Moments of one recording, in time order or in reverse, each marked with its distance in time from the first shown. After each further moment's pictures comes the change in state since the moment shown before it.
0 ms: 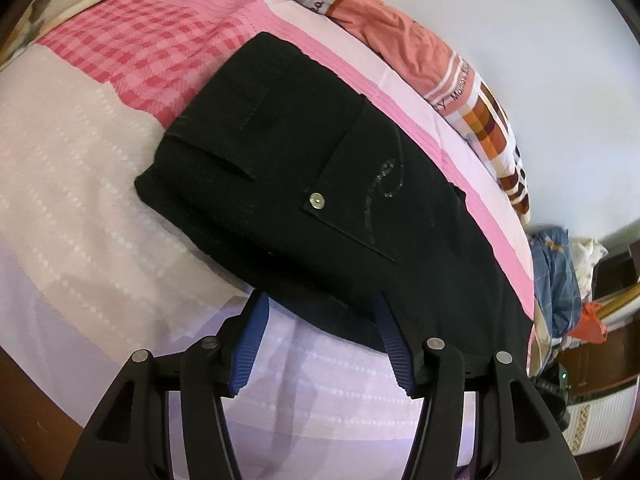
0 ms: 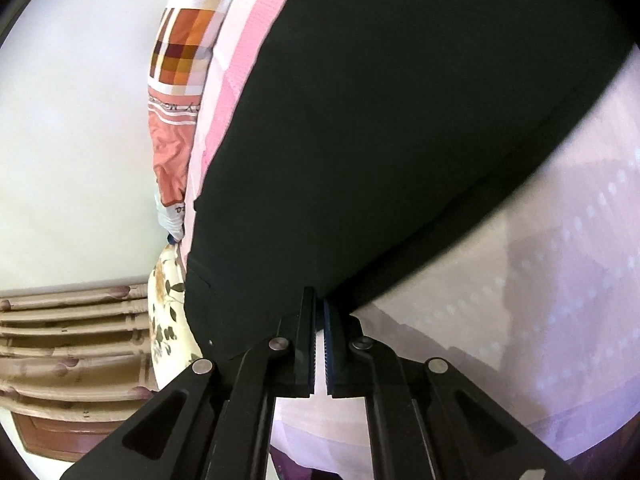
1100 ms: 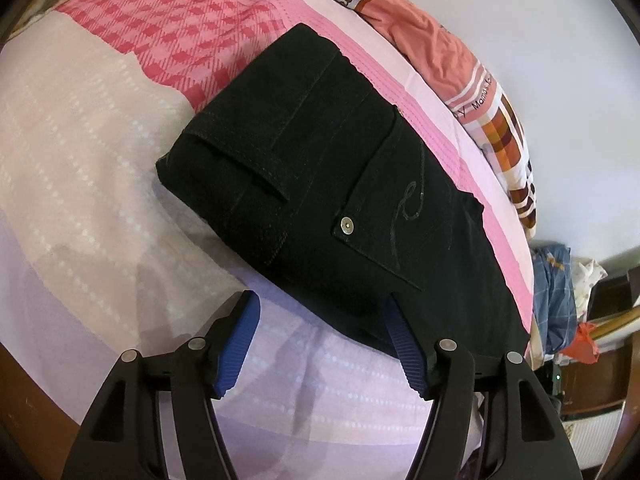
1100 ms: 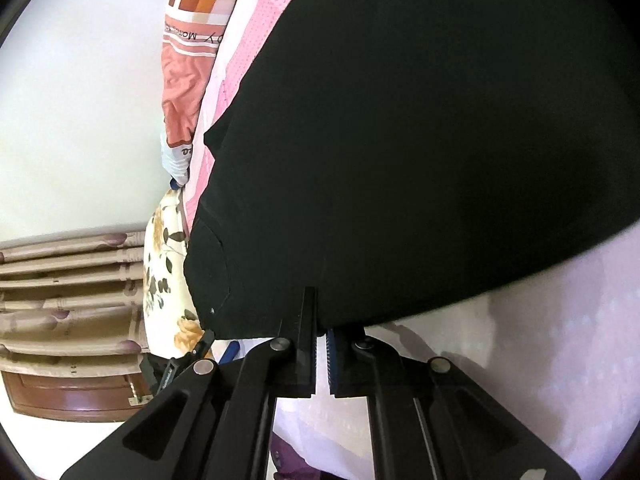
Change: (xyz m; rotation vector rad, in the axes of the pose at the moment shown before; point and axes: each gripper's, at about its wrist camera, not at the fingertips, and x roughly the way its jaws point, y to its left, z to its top) left arm 0.008 0.017 0.005 -0.073 0.023 0.005; right arm 0.061 0.045 -0.012 -0.119 0.160 0.014
